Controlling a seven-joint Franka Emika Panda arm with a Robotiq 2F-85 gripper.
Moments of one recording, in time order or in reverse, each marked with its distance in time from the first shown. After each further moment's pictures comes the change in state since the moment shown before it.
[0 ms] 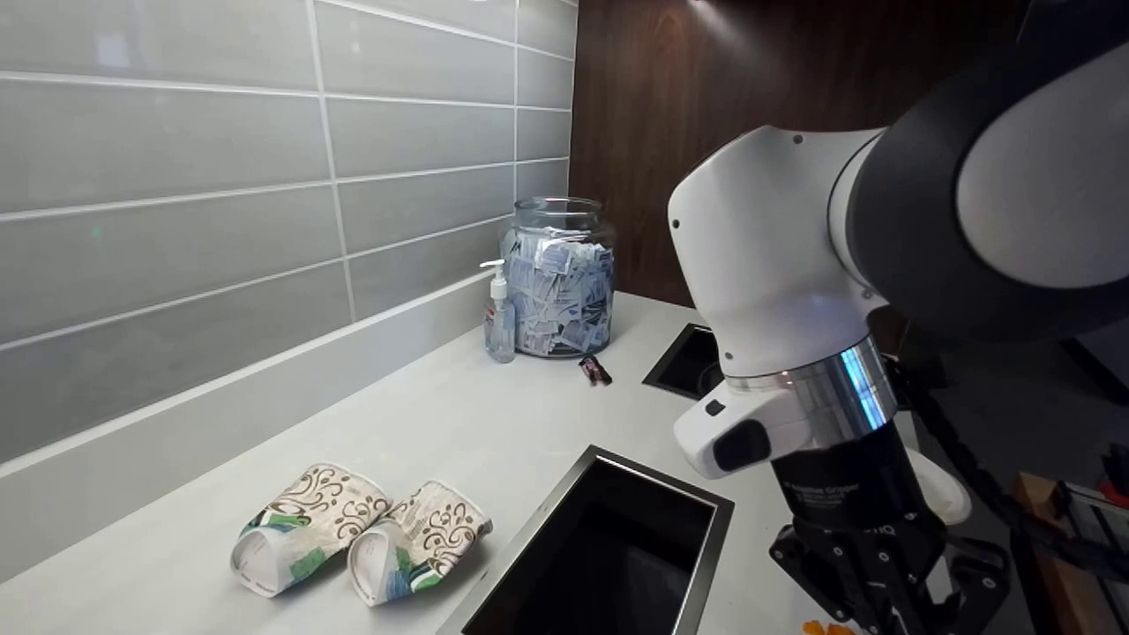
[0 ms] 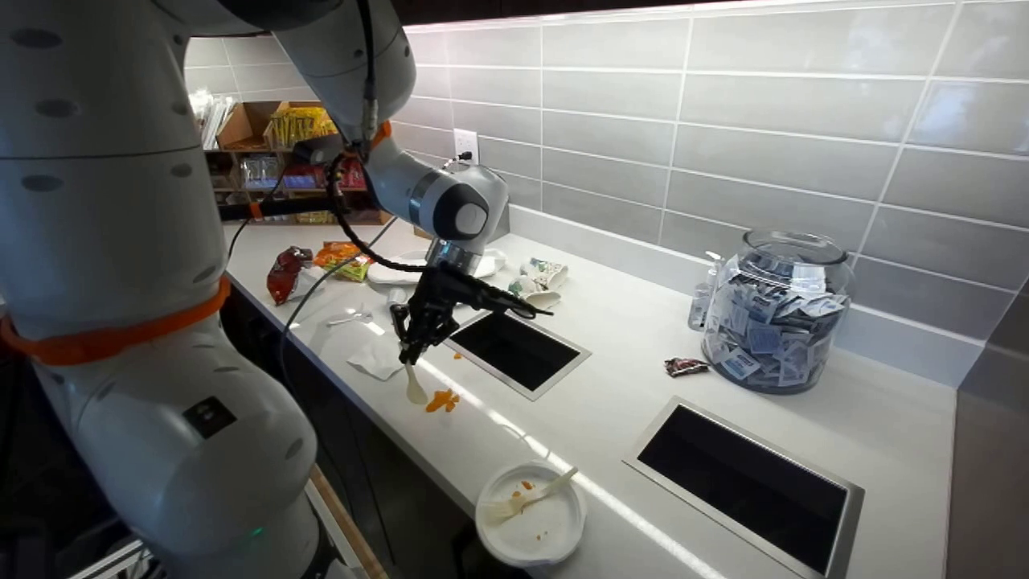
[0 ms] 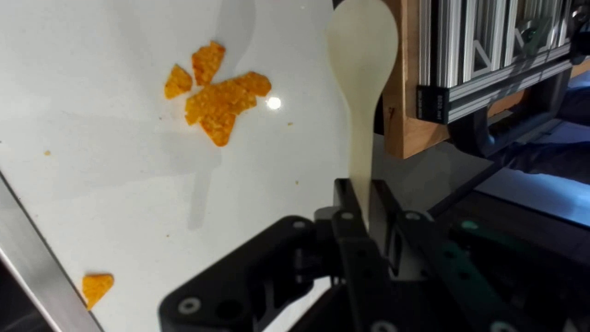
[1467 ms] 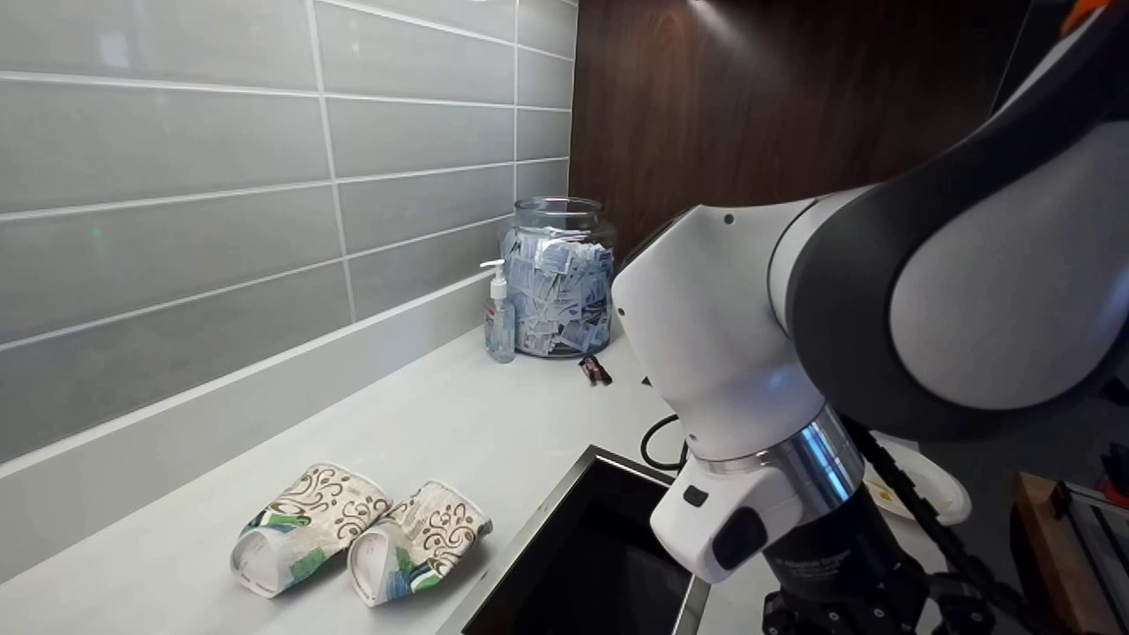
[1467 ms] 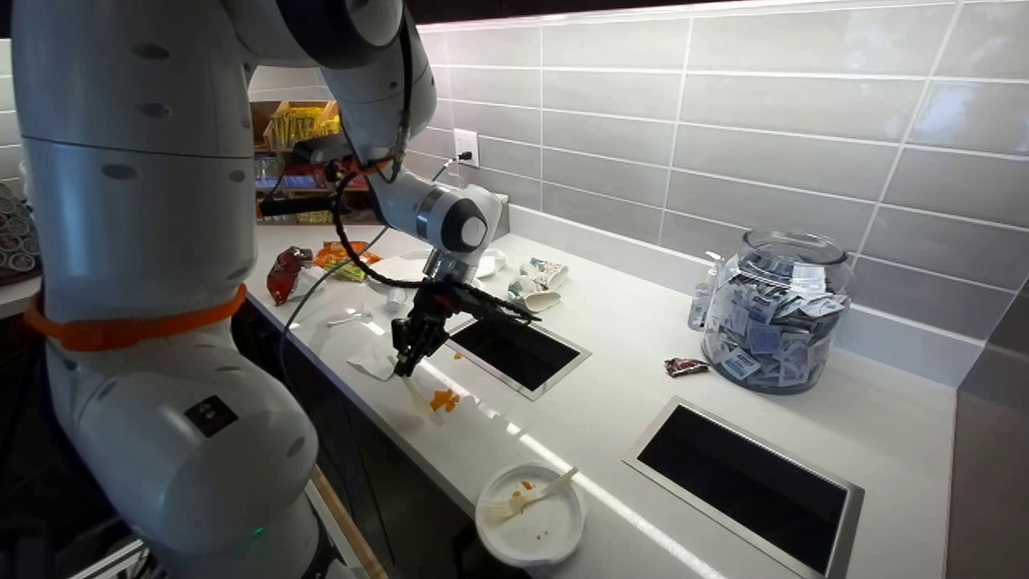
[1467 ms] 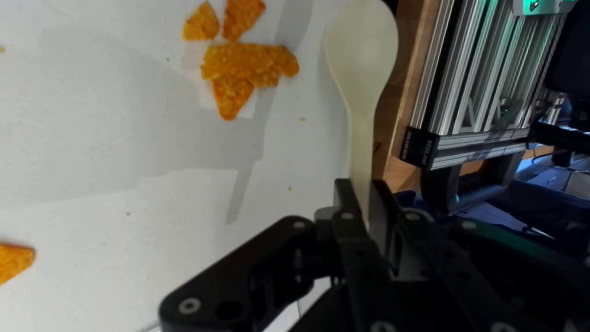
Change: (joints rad) arm 0.010 0.159 0.031 0.104 -0.086 -0.062 -0.203
